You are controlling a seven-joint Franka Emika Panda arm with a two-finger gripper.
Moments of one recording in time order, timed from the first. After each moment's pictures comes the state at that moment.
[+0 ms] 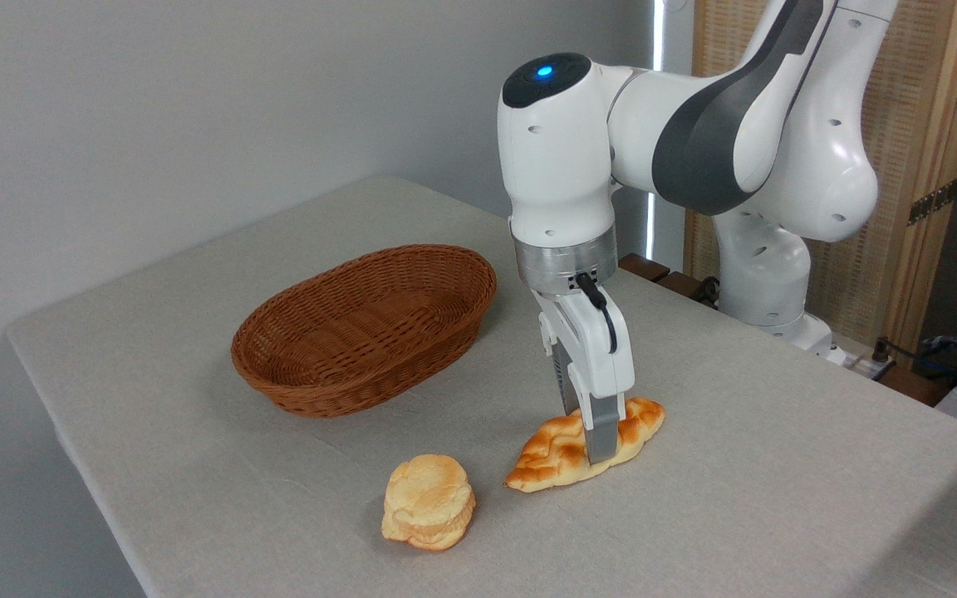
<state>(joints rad) -0.19 -0.39 0.31 -2.53 0.16 2.11 1.24</state>
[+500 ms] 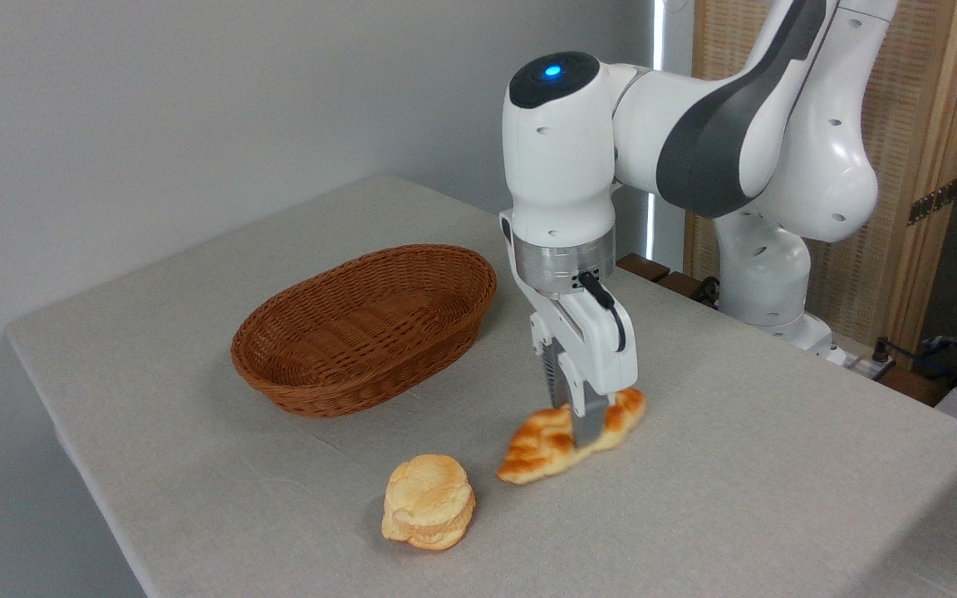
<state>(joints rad) -0.19 -0.39 0.31 -2.52 0.05 2.11 1.17</state>
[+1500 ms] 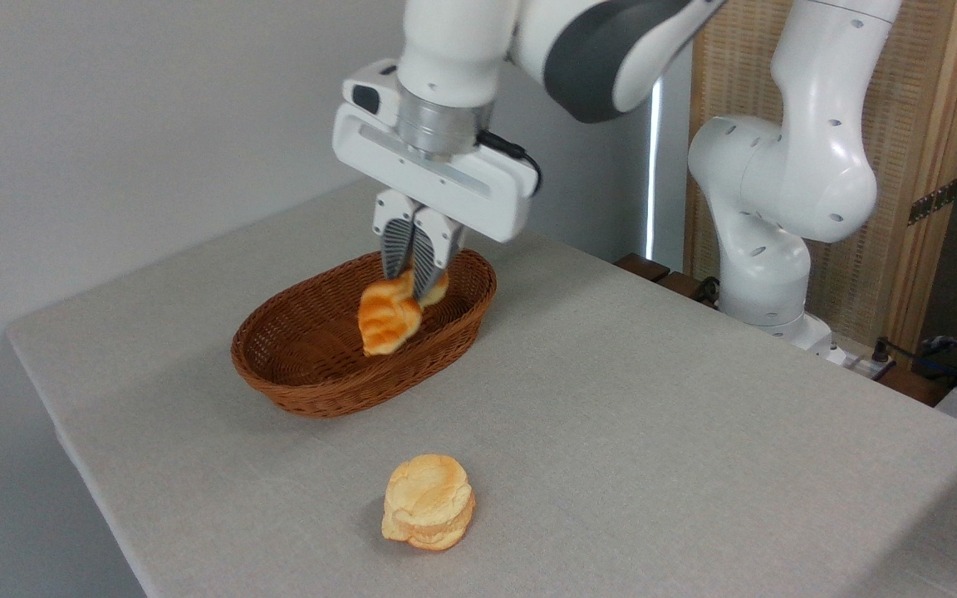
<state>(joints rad) -0.21 -0.40 0.05 -2.31 -0.35 2.08 0.36</state>
